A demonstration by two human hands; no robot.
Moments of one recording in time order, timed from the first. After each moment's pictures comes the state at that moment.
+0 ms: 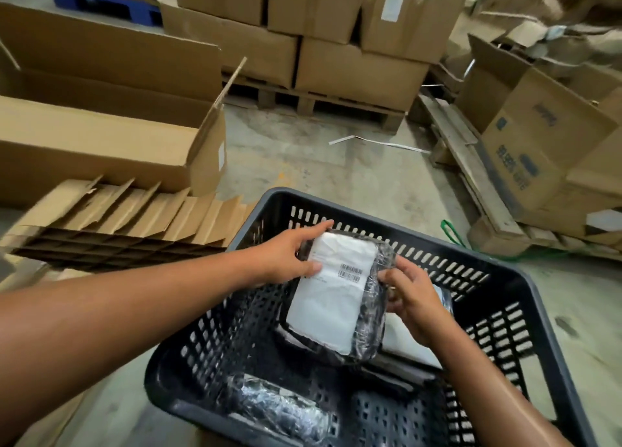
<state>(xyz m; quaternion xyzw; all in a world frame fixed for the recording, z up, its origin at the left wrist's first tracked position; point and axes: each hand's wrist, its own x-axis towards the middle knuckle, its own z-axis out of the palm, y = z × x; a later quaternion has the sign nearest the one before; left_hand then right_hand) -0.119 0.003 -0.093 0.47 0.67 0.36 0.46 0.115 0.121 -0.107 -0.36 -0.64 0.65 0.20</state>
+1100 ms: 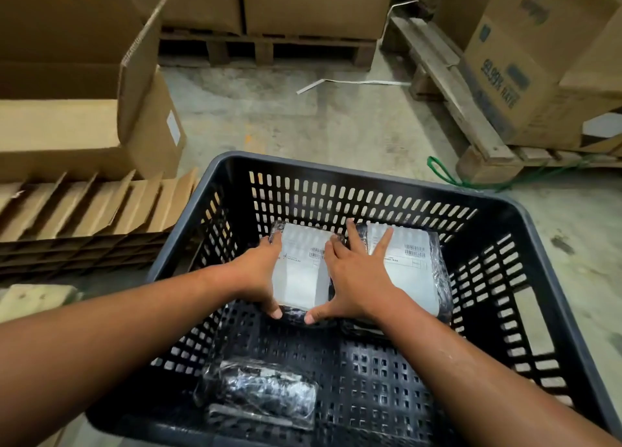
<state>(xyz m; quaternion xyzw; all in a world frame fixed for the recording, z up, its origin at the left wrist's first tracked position) -0.092 0.010 -0.155 0.55 0.75 0.05 0.36 0.092 0.105 -0.163 -0.30 -0.94 0.00 -0.18</state>
